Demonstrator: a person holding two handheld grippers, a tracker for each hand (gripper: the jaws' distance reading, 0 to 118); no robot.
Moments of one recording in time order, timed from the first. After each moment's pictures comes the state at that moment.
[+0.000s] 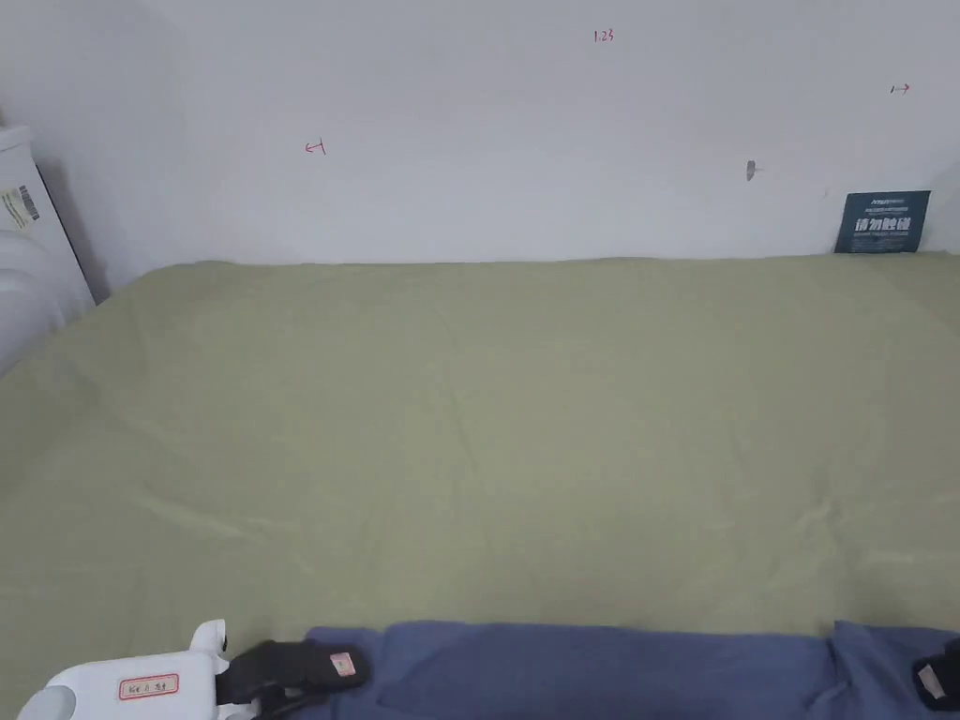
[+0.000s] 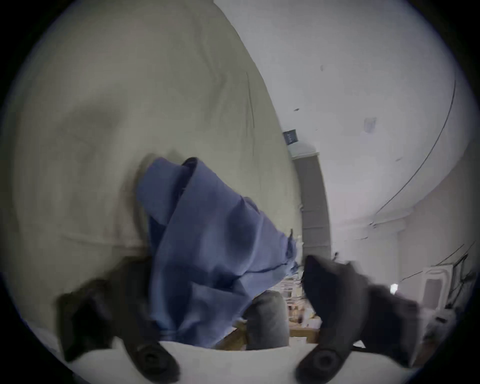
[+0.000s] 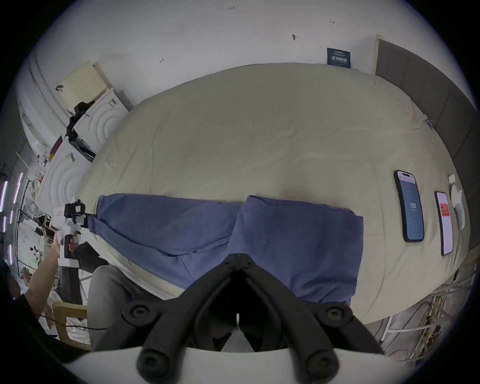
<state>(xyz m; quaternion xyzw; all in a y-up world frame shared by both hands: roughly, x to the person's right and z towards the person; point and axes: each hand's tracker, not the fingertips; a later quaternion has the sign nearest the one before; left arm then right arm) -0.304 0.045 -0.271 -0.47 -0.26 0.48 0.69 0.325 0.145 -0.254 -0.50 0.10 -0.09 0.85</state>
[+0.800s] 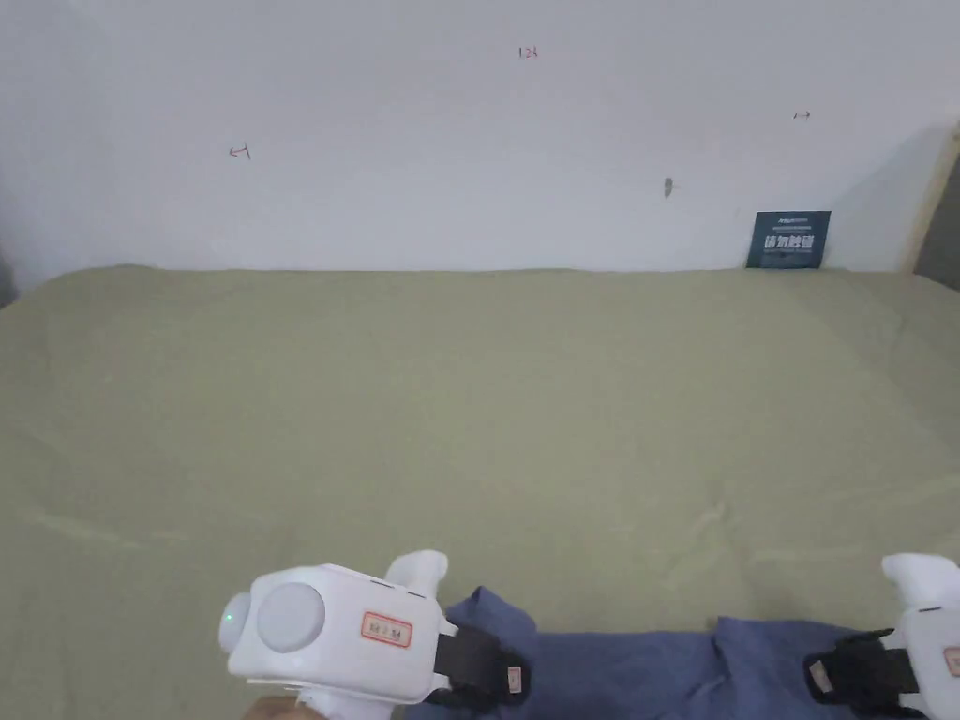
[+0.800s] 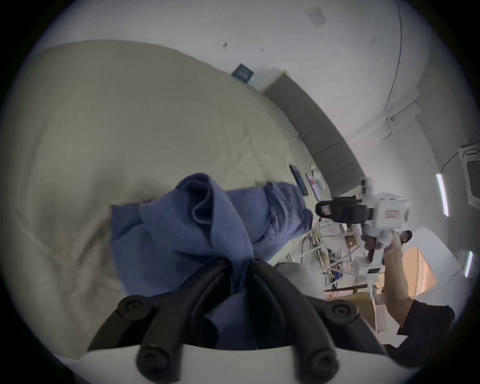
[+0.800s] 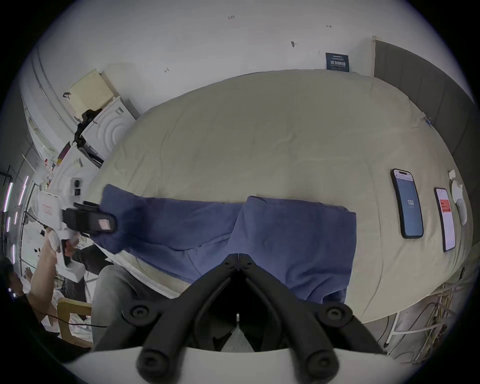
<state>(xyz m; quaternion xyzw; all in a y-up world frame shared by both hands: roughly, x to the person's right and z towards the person) -0.076 0.106 -0.308 -0.51 -0.37 0.16 0.76 0.344 0.154 -0.234 -0.48 0.11 -0.10 0.86</state>
